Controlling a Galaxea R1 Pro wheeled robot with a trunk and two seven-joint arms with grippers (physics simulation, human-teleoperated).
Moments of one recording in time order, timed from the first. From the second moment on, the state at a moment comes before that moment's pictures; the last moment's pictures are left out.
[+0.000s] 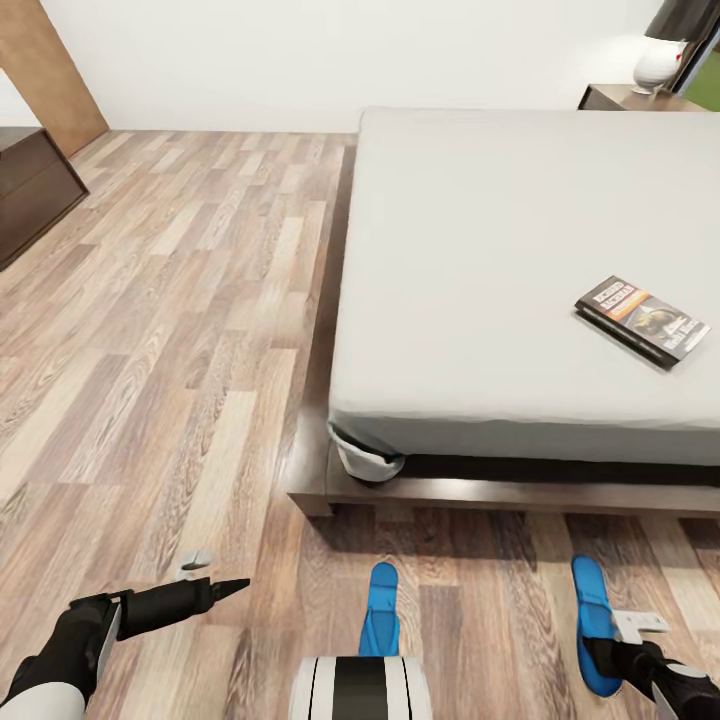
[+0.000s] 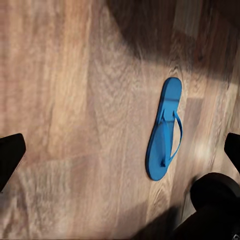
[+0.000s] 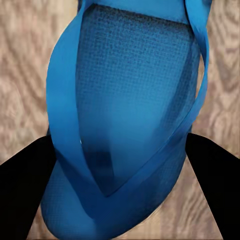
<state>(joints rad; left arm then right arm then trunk) -0.53 0.14 0.59 -0.67 -0.39 0.49 -1.16 -0.37 -0.34 -0.19 -0.55 0.03 0.17 0.23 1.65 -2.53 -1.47</state>
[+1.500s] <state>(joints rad) -0.53 0.11 0.59 -0.67 -0.39 0.49 -1.16 -0.37 -0.34 -0.20 -0.55 0.02 0.17 0.23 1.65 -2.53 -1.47</state>
